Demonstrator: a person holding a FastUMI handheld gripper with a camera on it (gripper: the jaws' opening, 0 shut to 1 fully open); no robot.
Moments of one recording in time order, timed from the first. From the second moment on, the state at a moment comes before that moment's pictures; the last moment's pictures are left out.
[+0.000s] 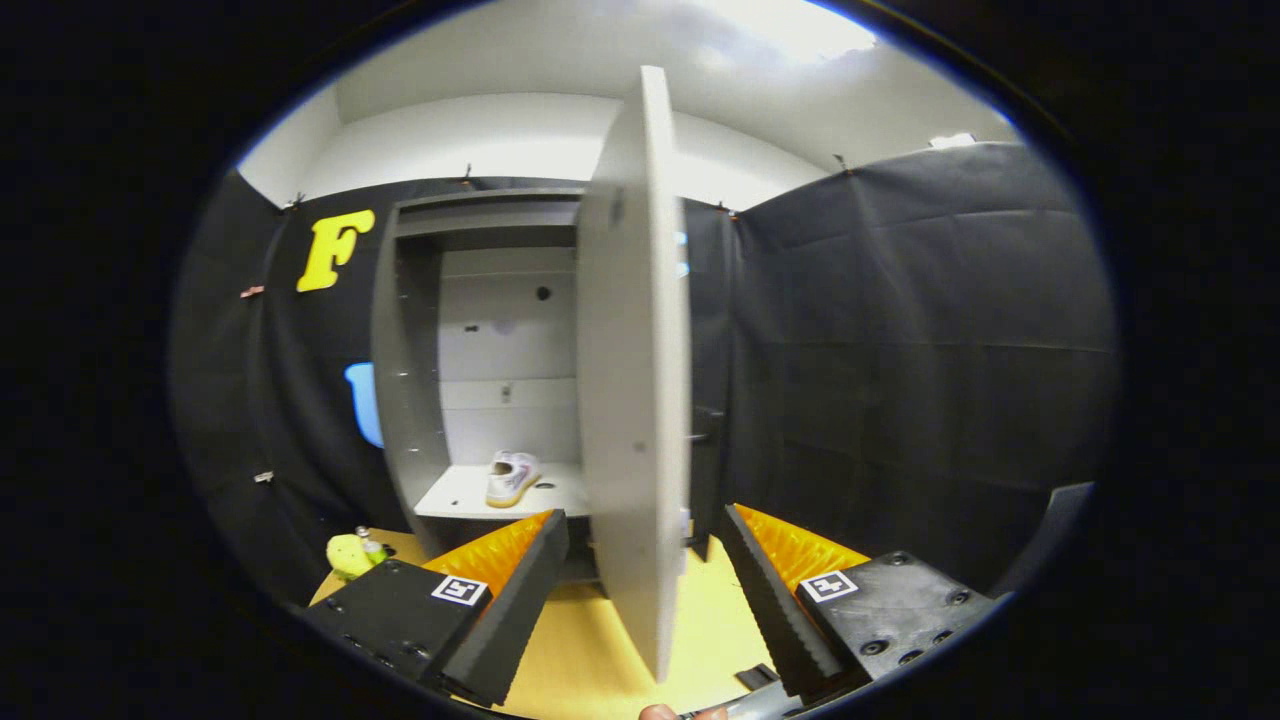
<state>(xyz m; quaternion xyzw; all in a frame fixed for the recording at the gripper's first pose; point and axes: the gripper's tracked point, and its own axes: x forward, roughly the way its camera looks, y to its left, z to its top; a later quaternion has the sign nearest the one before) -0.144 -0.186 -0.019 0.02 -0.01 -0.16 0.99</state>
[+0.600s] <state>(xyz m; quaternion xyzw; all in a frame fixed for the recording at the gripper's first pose) -0.066 -0.272 -0.049 0.06 0.03 -0.21 0.98</state>
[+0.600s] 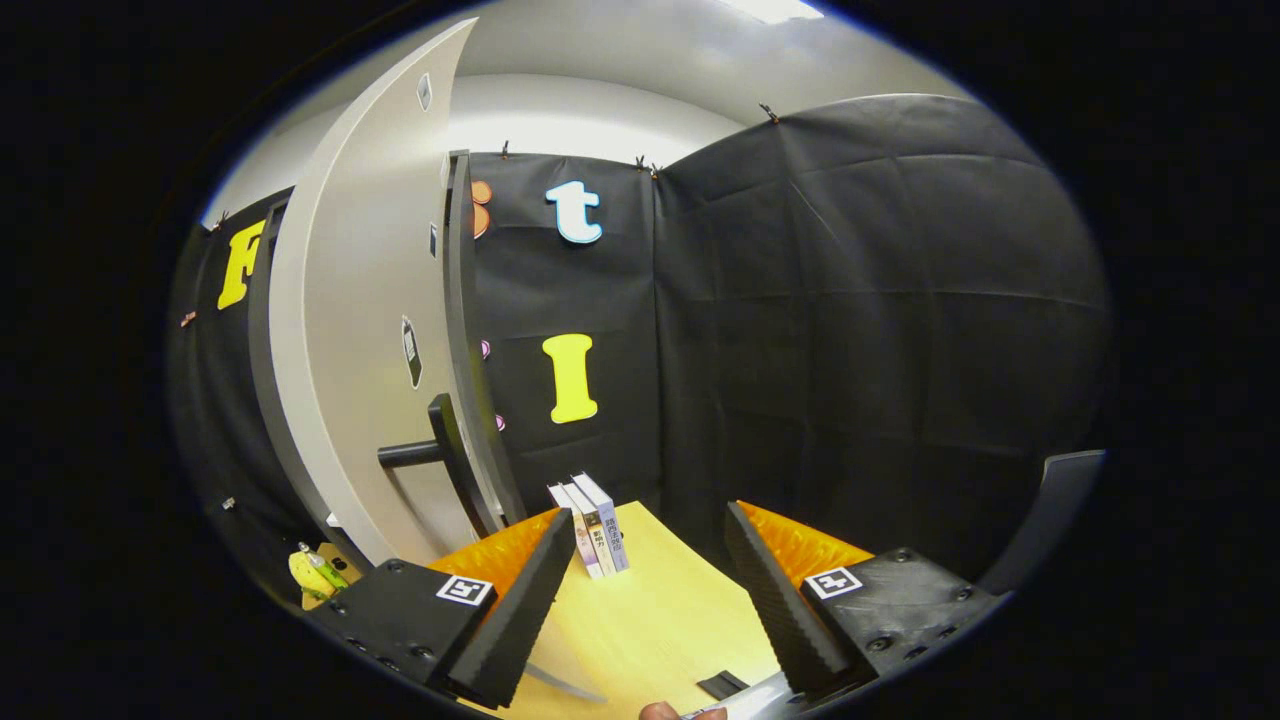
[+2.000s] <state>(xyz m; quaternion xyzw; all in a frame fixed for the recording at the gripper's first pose) 0.007 0.045 -0.060 0.05 0.05 0.06 1.00</state>
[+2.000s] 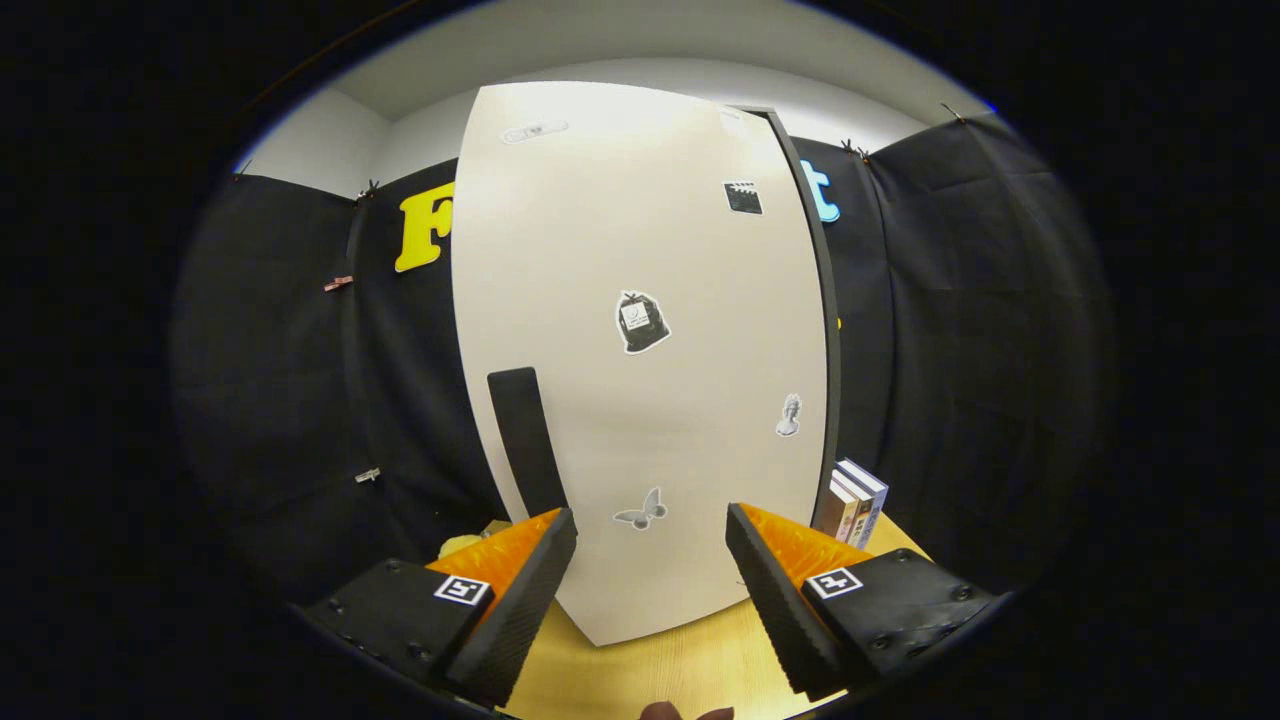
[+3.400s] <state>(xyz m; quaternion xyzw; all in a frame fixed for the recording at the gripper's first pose) 0.002 0.052 -0.058 0.06 0.04 0.06 1.00</state>
